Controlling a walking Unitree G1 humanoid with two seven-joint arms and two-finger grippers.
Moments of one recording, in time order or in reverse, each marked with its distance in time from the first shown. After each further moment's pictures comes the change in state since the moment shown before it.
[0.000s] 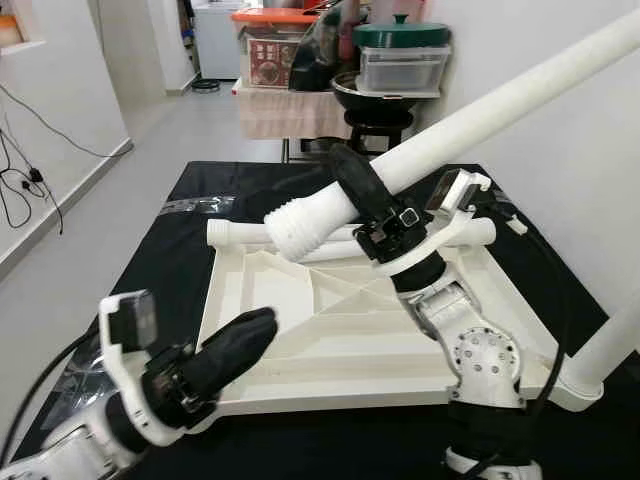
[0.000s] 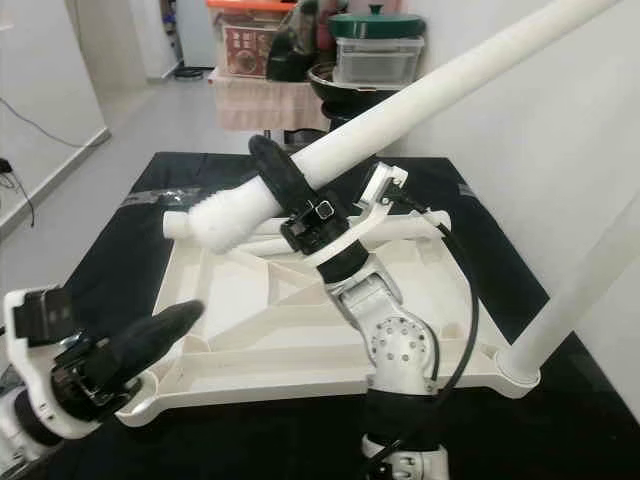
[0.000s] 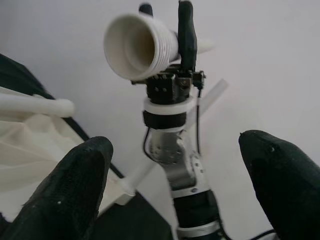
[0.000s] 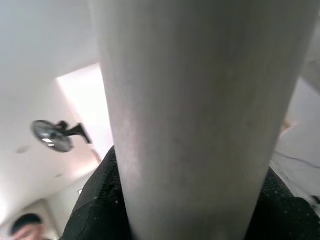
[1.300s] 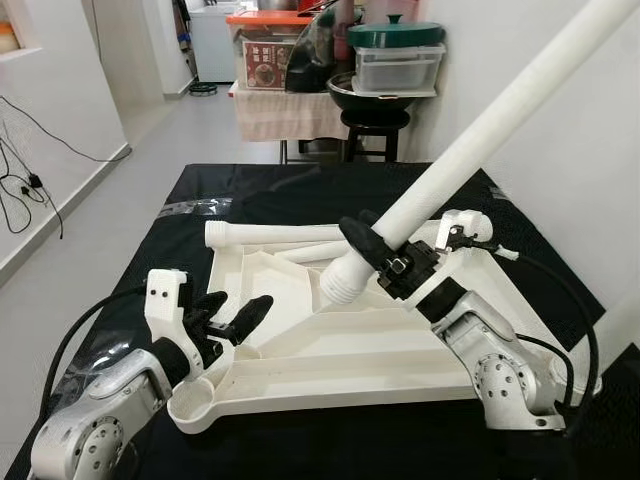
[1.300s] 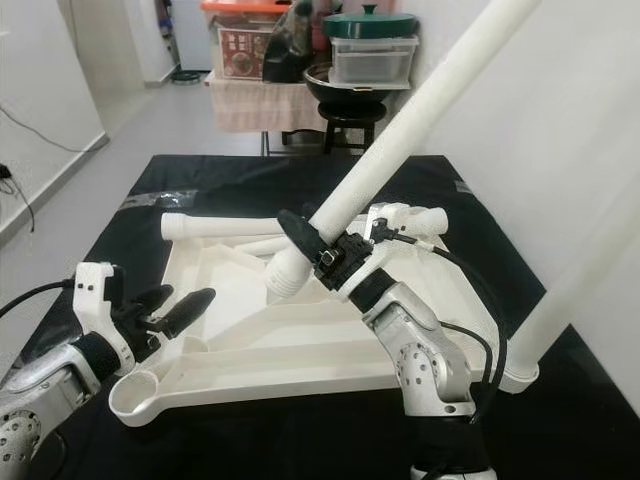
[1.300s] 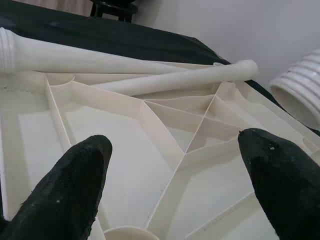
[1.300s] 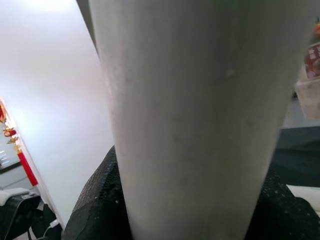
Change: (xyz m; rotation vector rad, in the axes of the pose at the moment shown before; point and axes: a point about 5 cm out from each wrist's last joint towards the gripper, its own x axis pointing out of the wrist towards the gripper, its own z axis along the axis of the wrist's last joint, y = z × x) left arm 0.031 0.069 -0.004 0.477 0.181 0.568; right arm -0.043 -0.027 -0.007 -0.463 0.289 -0.208
